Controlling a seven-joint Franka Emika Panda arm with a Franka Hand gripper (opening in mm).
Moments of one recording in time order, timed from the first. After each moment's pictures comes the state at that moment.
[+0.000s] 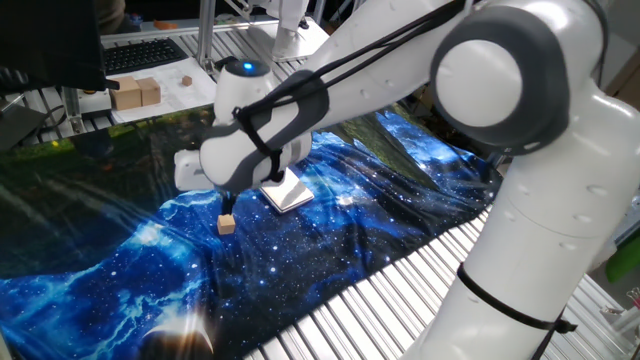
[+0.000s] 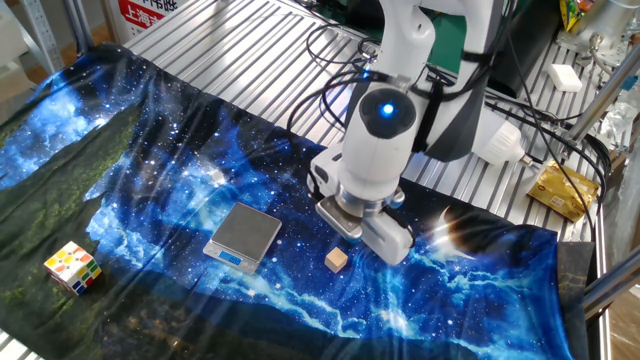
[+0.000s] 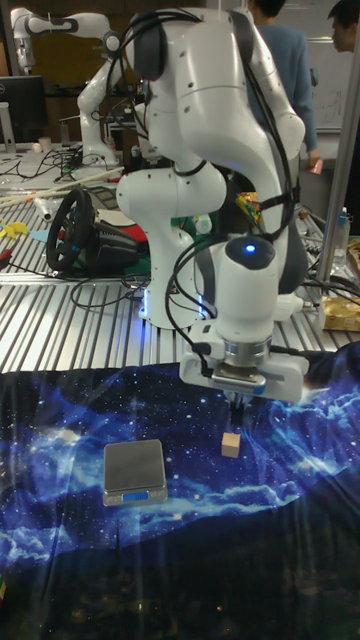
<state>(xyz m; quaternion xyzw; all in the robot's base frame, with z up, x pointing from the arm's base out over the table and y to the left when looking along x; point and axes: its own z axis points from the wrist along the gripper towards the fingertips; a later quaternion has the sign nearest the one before) 0.474 0.117 0.120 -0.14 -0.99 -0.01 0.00</state>
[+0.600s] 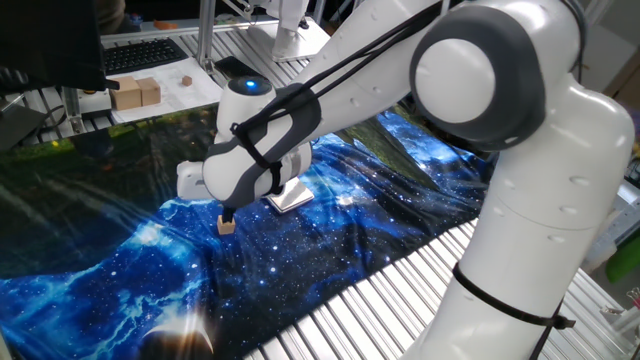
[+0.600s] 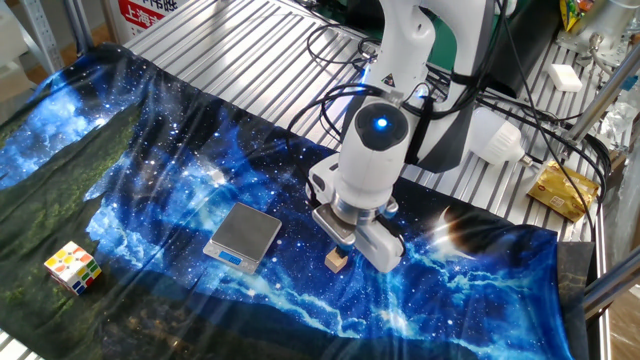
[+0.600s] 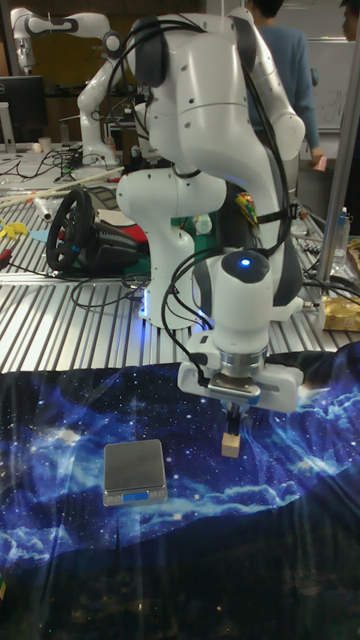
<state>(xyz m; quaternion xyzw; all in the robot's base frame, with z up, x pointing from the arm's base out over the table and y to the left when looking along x) 0.472 0.114 0.094 -0.15 -0.99 -0.01 -0.01</state>
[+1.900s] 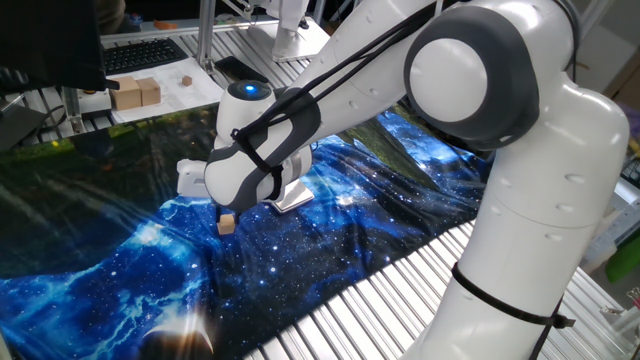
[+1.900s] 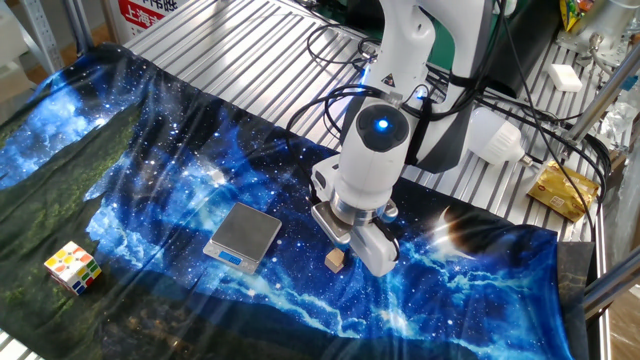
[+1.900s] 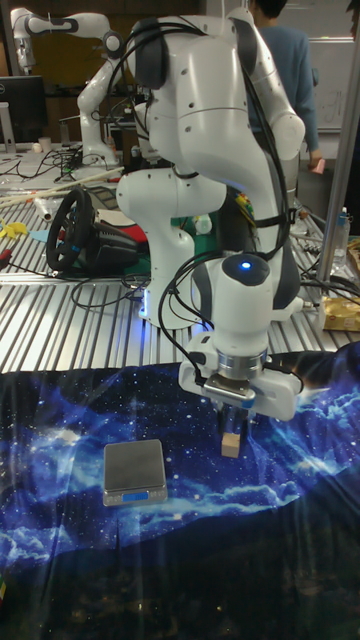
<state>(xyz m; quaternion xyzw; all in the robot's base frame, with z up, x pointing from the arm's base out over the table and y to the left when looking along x) 0.474 0.113 0.089 -0.20 -0.98 -0.01 -0.01</state>
